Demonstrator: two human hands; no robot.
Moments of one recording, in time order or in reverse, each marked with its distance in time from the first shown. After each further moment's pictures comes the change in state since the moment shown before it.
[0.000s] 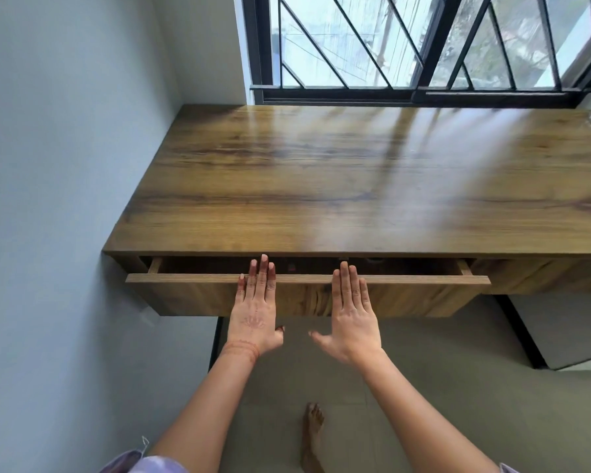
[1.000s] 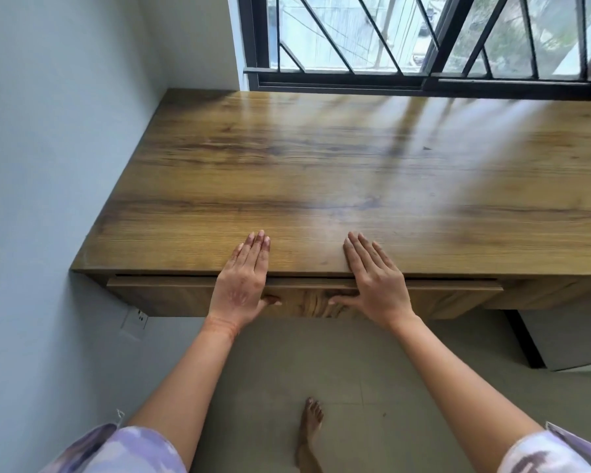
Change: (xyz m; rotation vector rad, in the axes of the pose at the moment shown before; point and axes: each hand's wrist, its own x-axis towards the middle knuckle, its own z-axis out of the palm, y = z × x) left_hand 0.079 -0.032 -0.022 0.239 0.293 0.180; right_hand 0.094 0.064 -0.020 -0.076 0.221 -0.236
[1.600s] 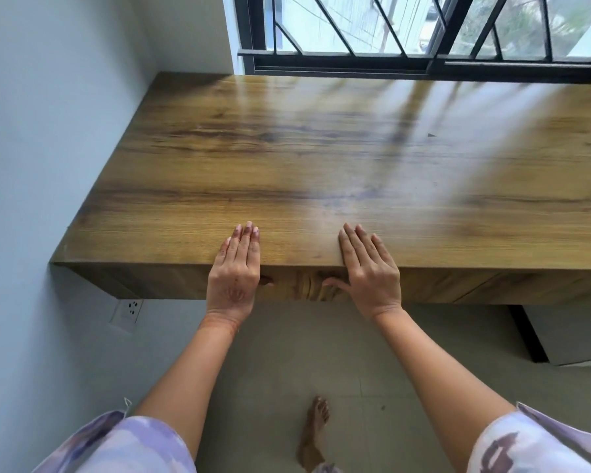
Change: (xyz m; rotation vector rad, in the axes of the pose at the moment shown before) left_hand 0.006 0.012 0.021 0.102 0.068 -0.146; right_hand 0.005 -0.003 0.022 -0.081 0.245 0.038
